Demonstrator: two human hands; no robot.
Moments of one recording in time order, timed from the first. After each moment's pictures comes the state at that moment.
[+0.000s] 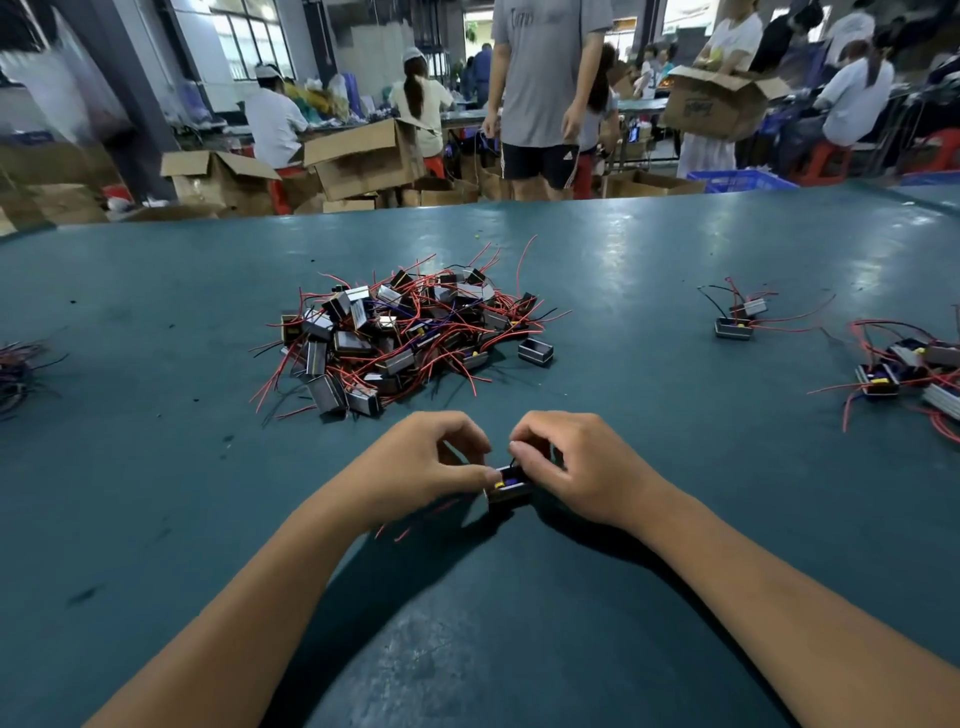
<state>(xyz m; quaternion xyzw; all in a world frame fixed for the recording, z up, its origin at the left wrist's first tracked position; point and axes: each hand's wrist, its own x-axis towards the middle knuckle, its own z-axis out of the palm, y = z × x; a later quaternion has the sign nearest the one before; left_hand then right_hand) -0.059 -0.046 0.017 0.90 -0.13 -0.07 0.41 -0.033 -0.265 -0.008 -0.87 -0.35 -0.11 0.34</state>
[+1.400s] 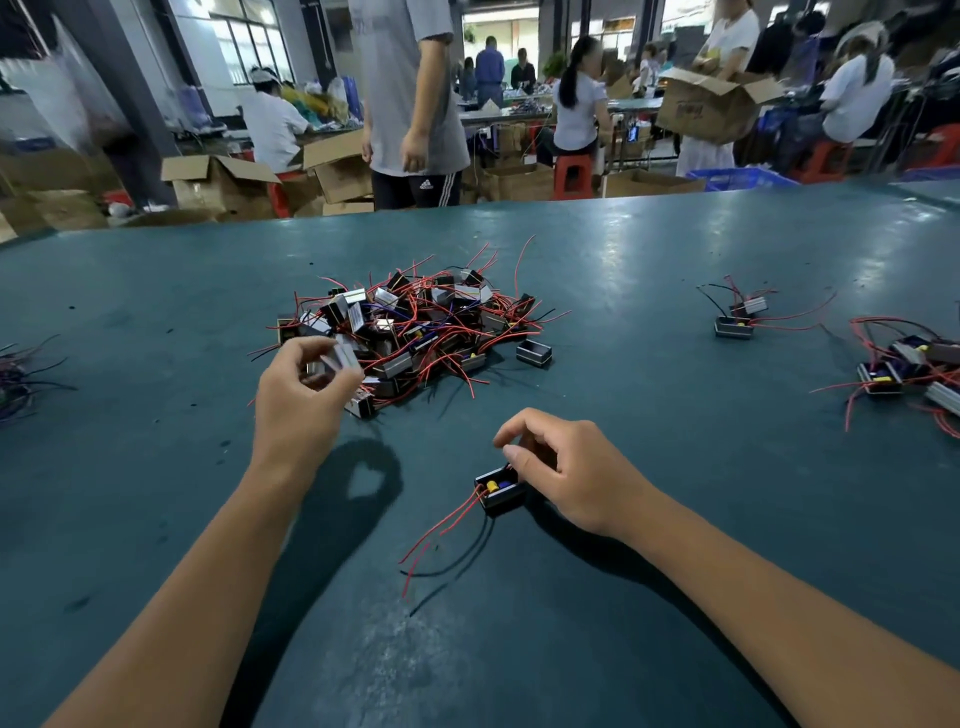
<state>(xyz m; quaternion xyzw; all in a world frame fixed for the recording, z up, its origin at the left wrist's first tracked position) -0.030 0.017 0.021 0.78 0.06 0.30 0.55 -0.042 -0.262 -0.010 -0.84 -0.29 -0.01 0.47</state>
